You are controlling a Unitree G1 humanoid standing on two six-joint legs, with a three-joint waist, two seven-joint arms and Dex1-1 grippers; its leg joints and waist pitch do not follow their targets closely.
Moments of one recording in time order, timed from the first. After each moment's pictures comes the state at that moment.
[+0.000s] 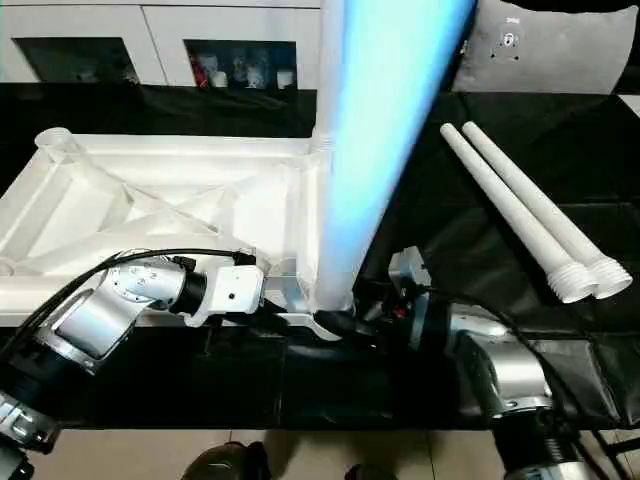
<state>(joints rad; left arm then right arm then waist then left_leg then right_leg) -0.52 0.49 -0.47 0.20 0.07 0.06 -1.17 -0.26 -0.40 0.09 0.27 0.44 0.27 1.16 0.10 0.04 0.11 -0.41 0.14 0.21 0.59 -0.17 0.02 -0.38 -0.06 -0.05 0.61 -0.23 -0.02</state>
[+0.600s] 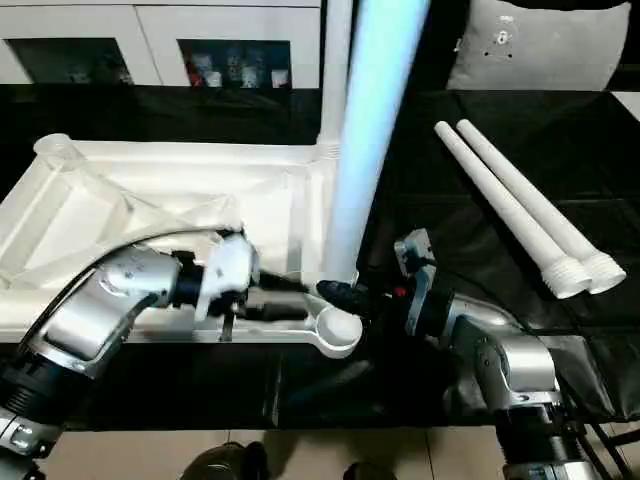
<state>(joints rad) -0.49 0.41 -0.29 0.08 -0.20 0.19 -1.15 -0.28 -0.39 0.02 0.13 0.50 0.56 0.95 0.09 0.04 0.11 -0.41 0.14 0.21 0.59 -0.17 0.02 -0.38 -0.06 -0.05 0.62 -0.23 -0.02</state>
